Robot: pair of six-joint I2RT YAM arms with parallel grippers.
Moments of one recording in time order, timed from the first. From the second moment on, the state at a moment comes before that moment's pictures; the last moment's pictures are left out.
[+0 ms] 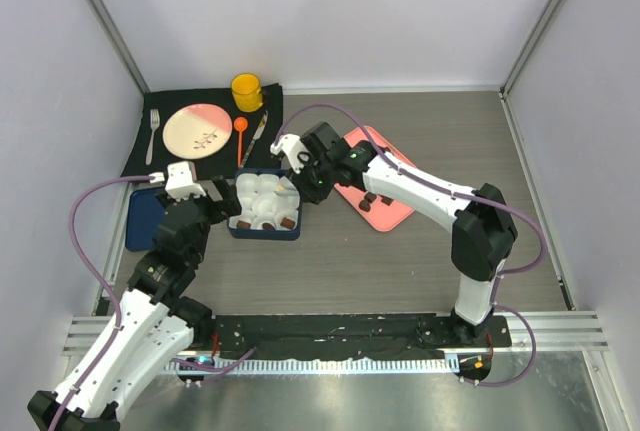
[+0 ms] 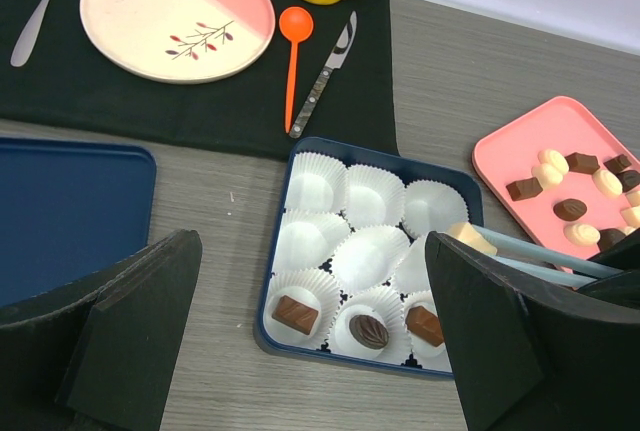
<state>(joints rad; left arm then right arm) -0.45 0.57 0.57 -0.24 -0.47 -0.34 0.83 1.82 1.56 -0.60 -0.18 -0.18</state>
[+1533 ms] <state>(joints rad) -0.45 0.58 0.57 -0.24 -0.47 -0.33 0.83 2.01 1.69 -0.74 -0.14 -0.46</state>
